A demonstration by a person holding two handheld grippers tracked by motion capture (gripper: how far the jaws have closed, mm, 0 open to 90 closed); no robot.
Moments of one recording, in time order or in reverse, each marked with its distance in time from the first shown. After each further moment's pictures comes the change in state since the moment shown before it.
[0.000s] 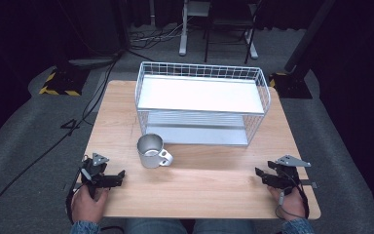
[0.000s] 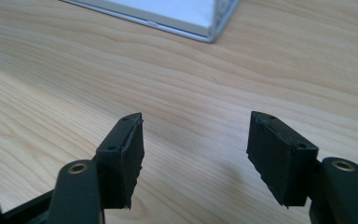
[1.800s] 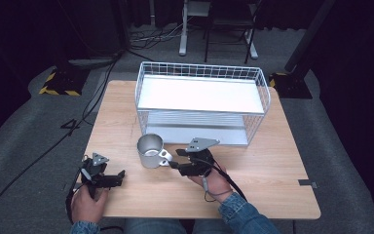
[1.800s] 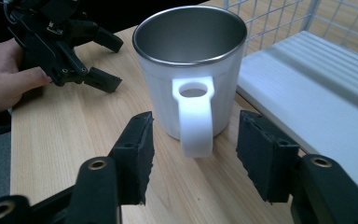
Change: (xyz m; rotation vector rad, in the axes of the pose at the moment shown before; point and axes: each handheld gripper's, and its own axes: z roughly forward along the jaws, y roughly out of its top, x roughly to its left) left arm 0.000 0.000 0.000 0.000 0.000 0.000; right arm 0.210 0.124 0.079 -0.101 0.523 -0.305
